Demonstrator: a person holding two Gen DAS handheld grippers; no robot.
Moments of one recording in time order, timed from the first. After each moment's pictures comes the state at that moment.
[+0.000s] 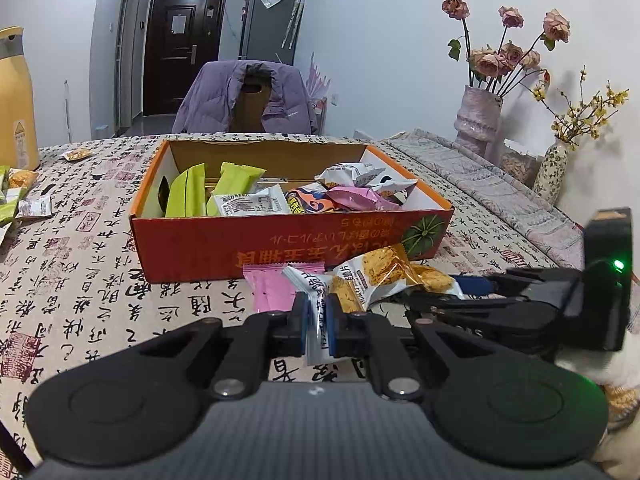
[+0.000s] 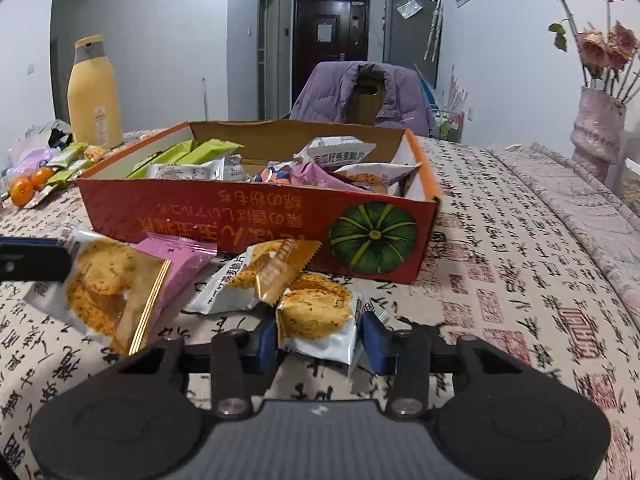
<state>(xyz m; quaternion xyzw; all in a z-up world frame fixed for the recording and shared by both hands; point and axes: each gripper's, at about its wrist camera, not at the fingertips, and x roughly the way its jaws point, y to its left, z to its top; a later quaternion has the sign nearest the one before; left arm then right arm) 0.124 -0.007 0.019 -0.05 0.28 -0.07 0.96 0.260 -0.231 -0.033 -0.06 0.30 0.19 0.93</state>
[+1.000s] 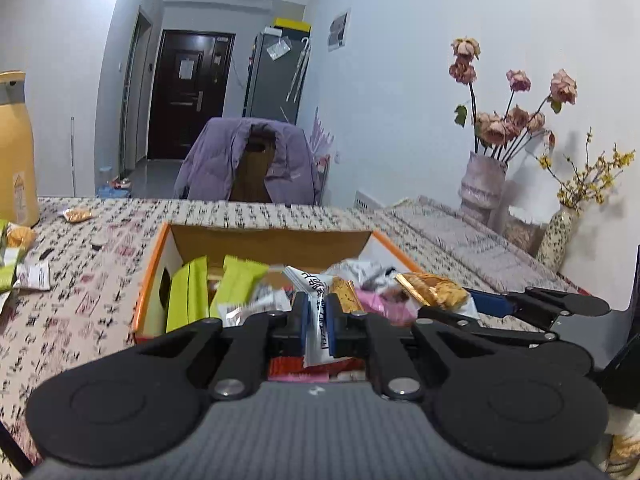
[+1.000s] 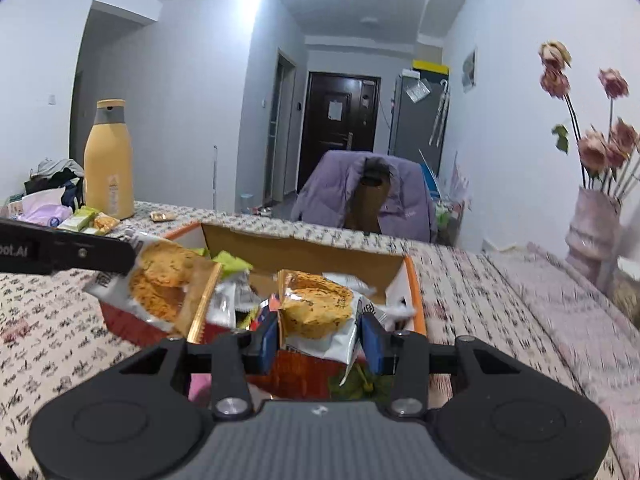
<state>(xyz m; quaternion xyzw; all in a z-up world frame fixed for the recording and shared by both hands) 0.162 0.001 0.068 -0.06 0.20 -0.06 0.98 0.270 -0.211 0.033 -0.08 0.17 0.20 0.96</state>
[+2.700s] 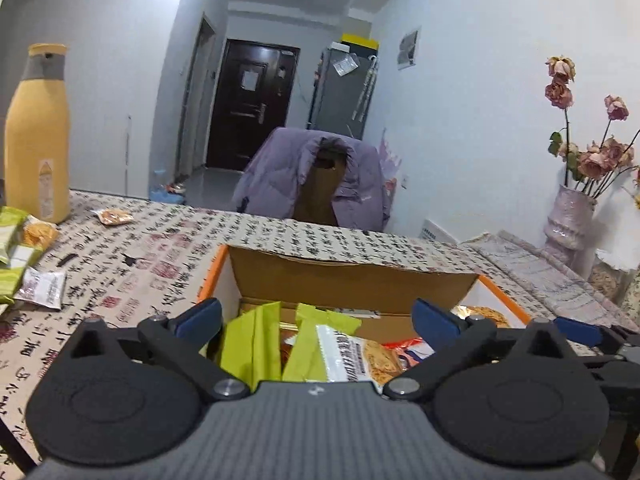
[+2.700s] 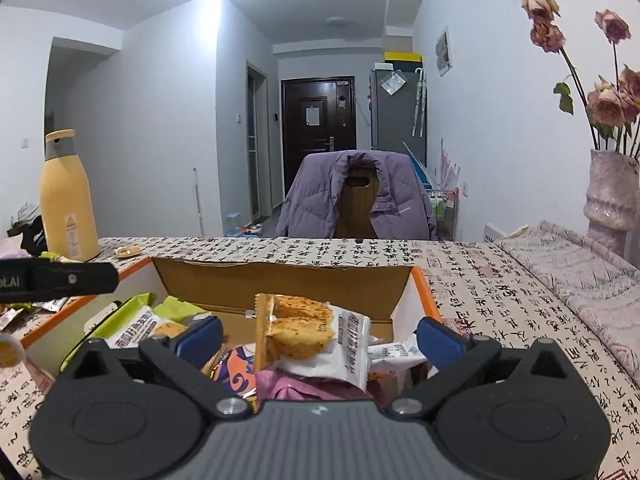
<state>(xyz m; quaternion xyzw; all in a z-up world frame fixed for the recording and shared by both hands) 0.263 0.048 0.032 -0.09 0.18 0.04 0.98 0.374 -0.199 0.004 -0.01 0.17 0.19 0.97</state>
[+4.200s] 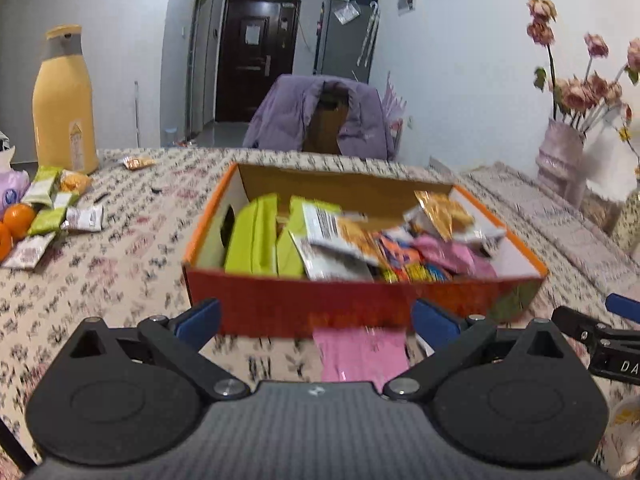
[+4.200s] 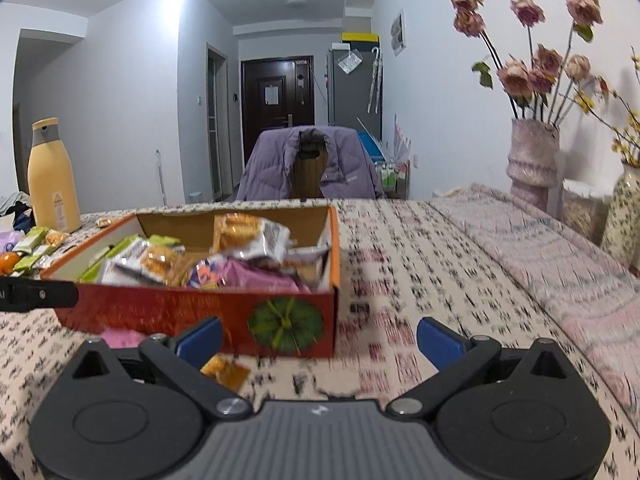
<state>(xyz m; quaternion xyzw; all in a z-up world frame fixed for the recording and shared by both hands) 0.177 0.009 0.021 -0.06 0.27 0.05 0.96 0.263 -0.273 -0.005 -0.01 0.21 0.12 0.97</state>
